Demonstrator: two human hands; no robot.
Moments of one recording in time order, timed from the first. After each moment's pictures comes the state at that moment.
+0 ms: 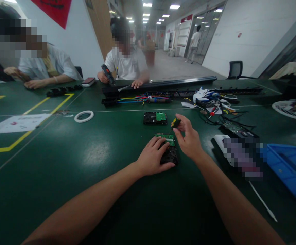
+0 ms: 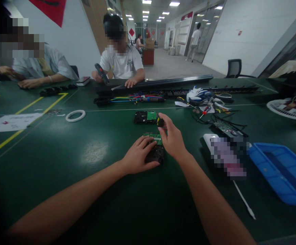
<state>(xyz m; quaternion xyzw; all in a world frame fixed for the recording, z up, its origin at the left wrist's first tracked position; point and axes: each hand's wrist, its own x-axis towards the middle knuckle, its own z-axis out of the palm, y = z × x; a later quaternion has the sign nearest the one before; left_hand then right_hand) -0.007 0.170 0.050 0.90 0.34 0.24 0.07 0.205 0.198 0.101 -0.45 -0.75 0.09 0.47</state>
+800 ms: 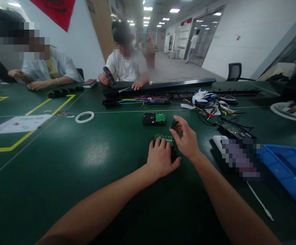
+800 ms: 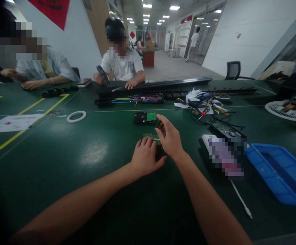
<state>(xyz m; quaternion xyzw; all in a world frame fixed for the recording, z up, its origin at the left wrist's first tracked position) 0.046 0.145 0.084 0.84 0.51 0.18 0.04 0.204 0.203 0.094 -0.45 -0.75 0.07 0.49</state>
